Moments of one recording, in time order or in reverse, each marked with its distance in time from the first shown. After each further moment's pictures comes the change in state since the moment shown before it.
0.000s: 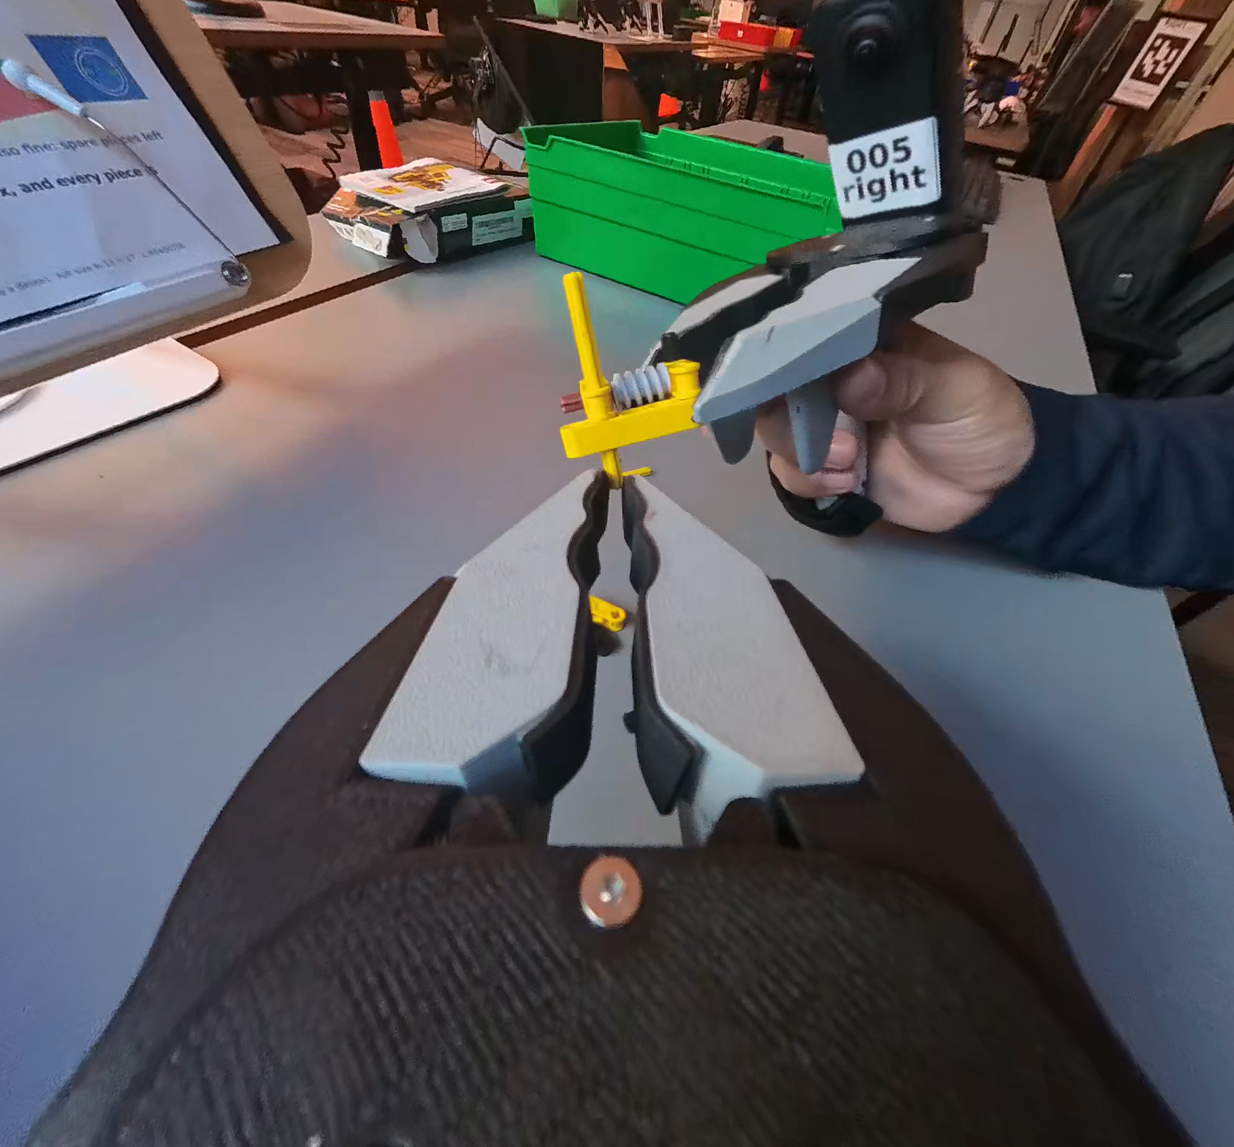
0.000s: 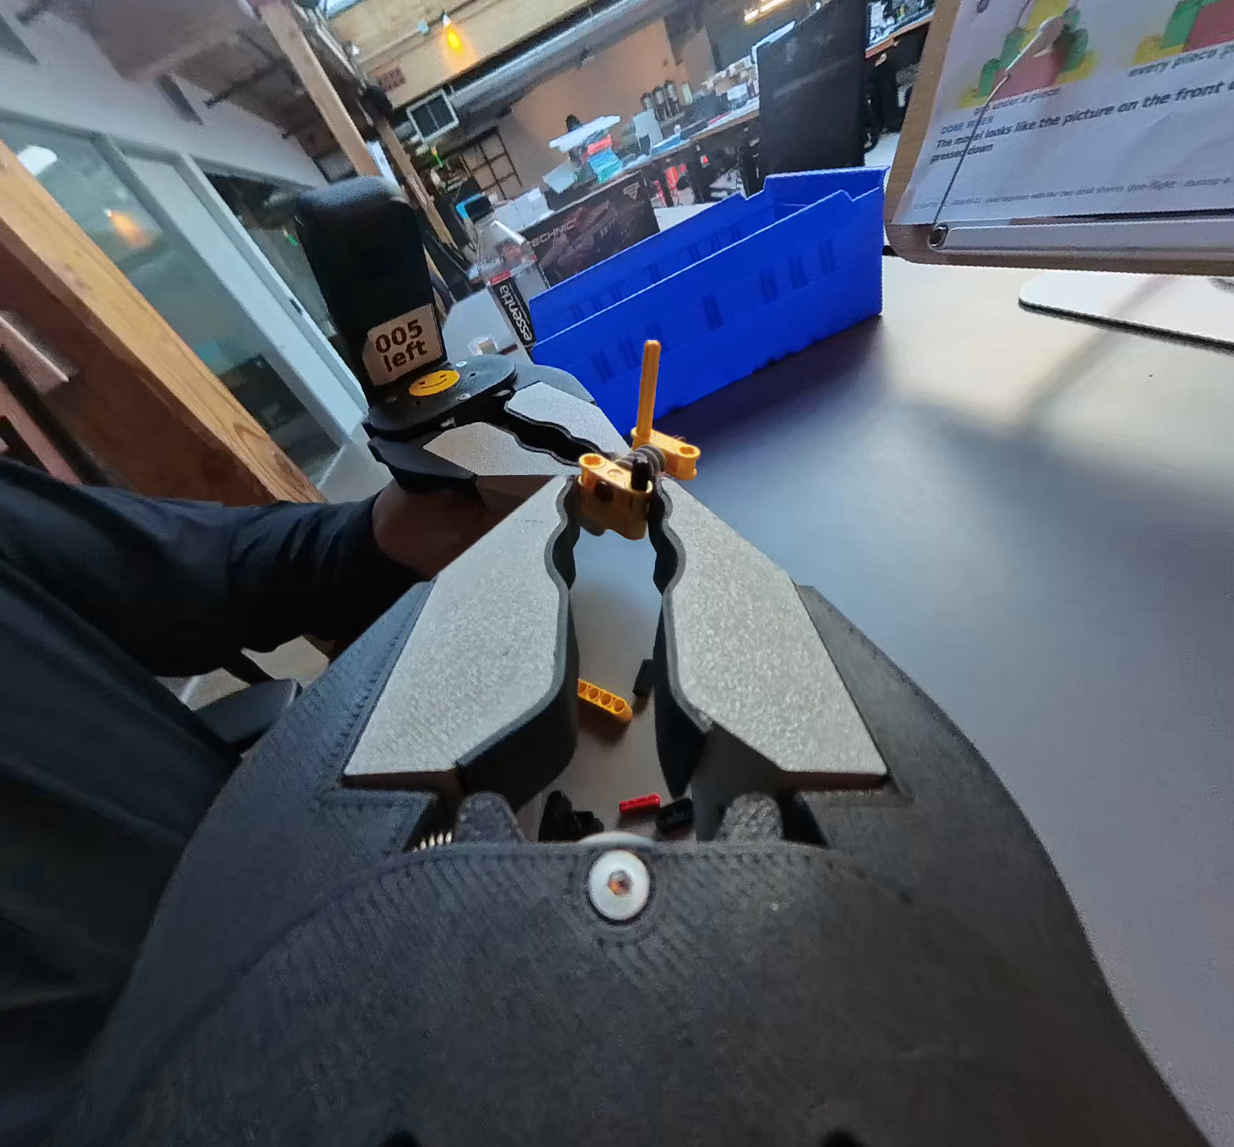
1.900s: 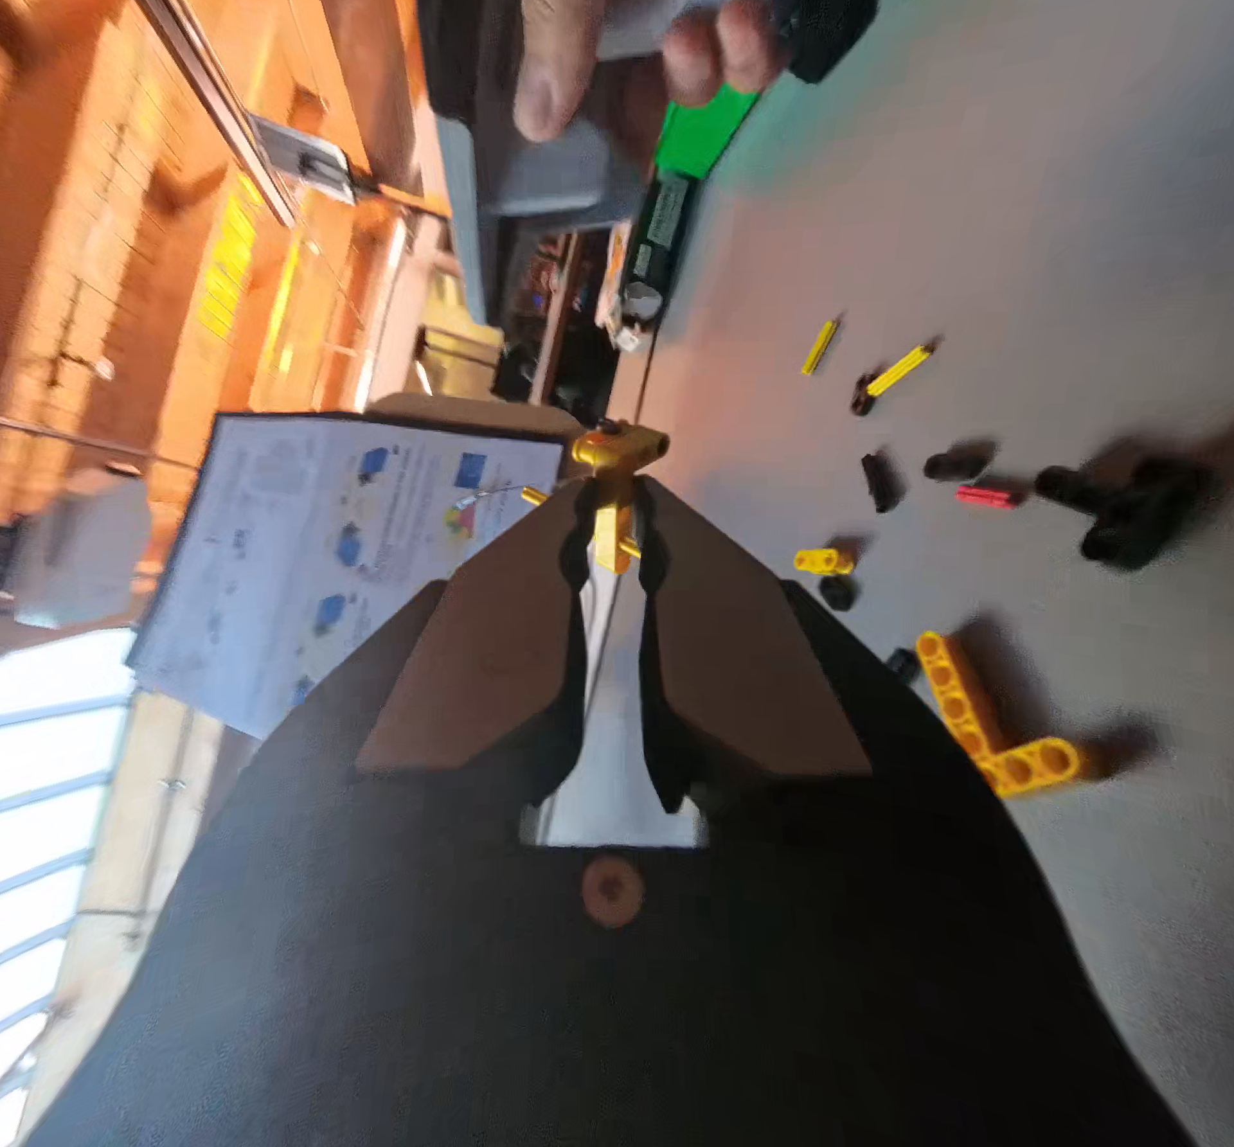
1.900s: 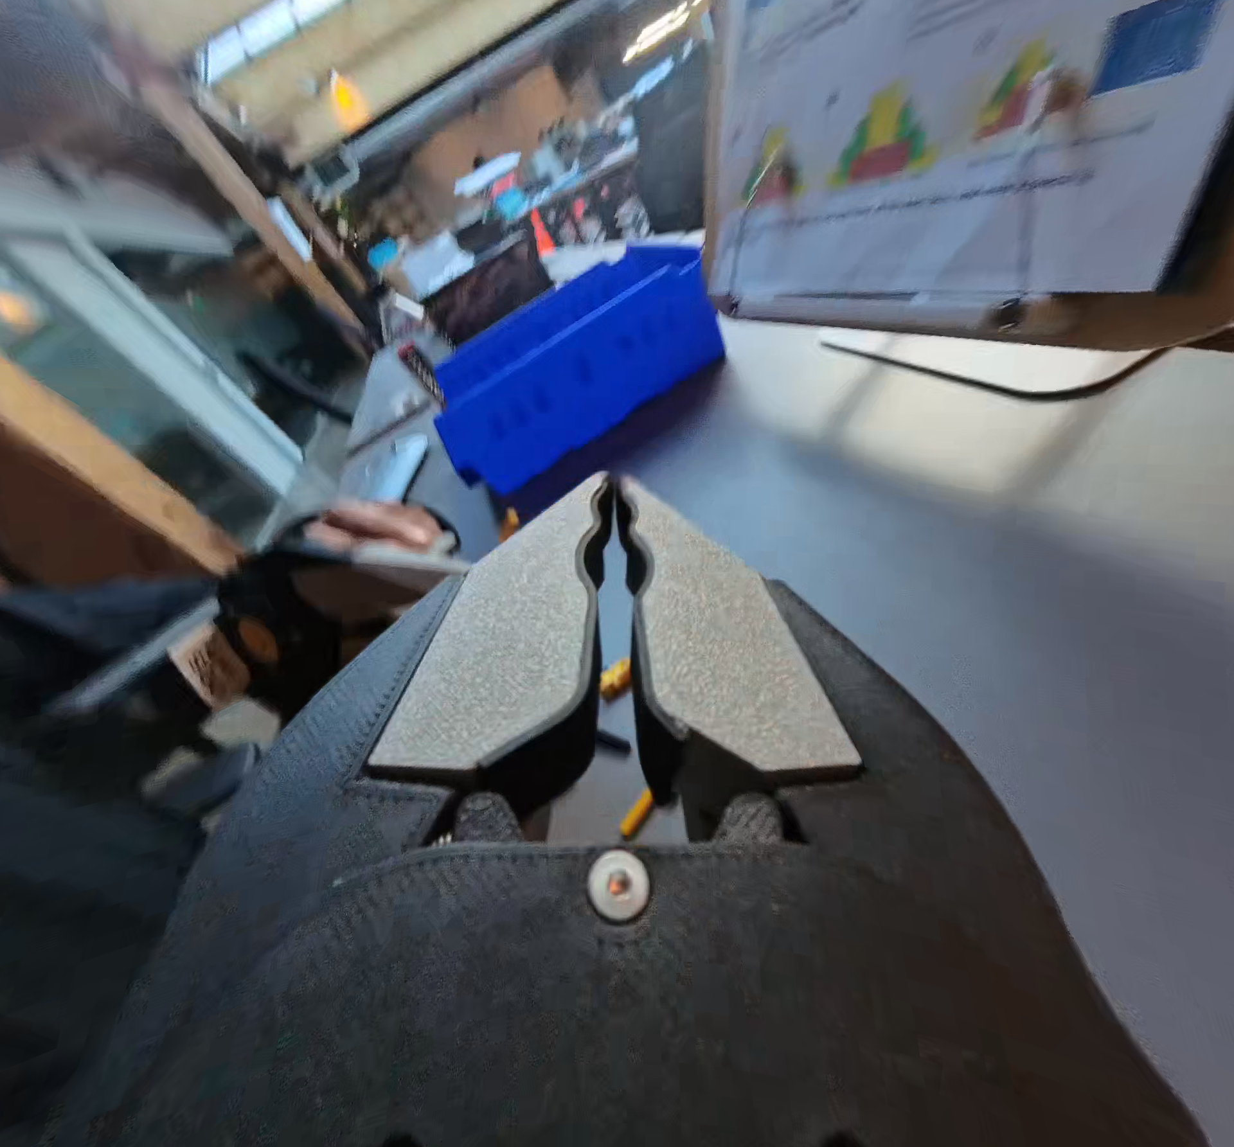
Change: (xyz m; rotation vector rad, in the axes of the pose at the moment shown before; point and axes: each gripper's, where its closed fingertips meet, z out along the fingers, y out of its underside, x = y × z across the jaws) left arm 0.017 0.002 0.015 -0.136 -0.476 1.263; right arm 0.057 -0.046 -0.055 0.029 0.145 0.064
